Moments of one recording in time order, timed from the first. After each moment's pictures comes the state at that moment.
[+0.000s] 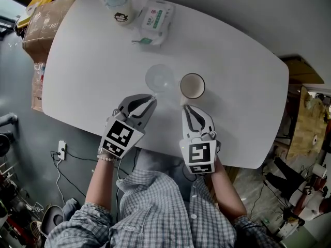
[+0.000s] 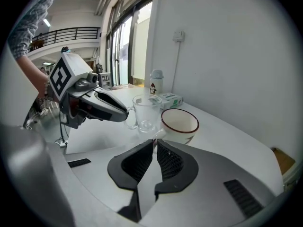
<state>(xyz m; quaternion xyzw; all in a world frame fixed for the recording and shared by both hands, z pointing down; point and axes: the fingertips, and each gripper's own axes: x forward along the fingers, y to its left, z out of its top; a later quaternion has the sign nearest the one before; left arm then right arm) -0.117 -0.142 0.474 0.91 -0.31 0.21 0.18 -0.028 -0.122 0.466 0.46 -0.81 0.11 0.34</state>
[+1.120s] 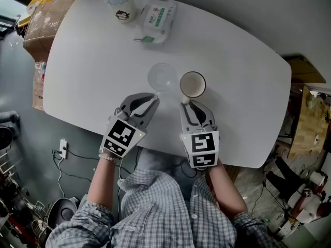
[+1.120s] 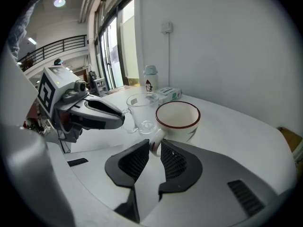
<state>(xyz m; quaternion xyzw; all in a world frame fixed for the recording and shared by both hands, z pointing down) -0.116 -0.143 0.474 0.91 -0.30 0.21 0.18 -0.034 -0.135 0.477 0.47 -0.80 0.19 0.32</state>
